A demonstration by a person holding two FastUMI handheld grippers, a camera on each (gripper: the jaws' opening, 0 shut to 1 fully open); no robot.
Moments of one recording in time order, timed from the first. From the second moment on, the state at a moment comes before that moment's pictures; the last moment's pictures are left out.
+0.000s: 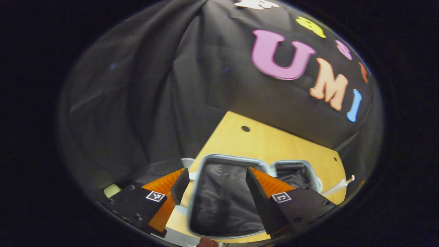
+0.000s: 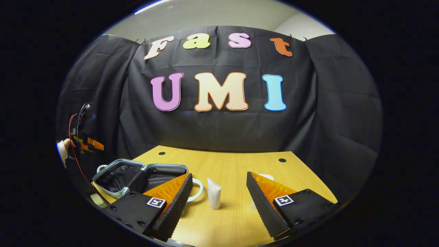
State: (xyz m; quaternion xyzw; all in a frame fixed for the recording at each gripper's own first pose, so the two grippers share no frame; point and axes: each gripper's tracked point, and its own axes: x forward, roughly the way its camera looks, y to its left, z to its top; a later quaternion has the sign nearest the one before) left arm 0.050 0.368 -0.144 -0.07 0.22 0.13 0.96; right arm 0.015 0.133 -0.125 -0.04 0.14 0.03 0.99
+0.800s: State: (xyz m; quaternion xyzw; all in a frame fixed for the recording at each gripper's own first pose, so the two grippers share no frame) left arm 0.076 -0.083 -0.266 -0.06 0.20 -0.11 0.97; right arm 0.068 0.011 -0.237 -0.02 0.20 0.14 0.97
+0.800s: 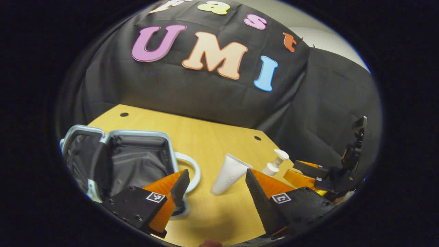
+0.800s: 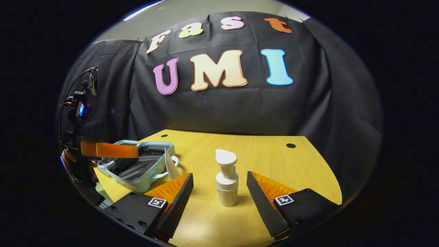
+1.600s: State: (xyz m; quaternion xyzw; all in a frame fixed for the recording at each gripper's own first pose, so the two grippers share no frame) left arm 0.141 -0.108 -0.375 -0.05 0.26 -0.02 0.97; right arm 0.106 -0.002 -0.324 -0.02 0.23 0.16 0.96
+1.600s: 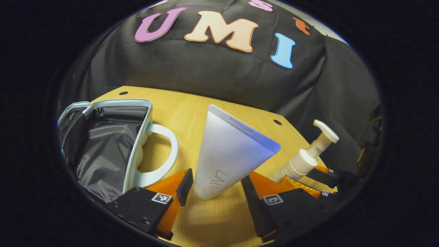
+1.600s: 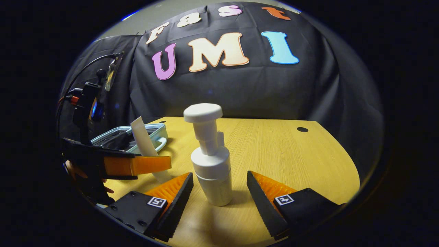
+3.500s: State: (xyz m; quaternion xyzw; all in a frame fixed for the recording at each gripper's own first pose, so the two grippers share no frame) left arm 0.057 0.113 -0.328 -0.03 0.53 -0.14 0.84; right arm 0.066 0.271 -0.245 0.01 0.31 0.22 0.93
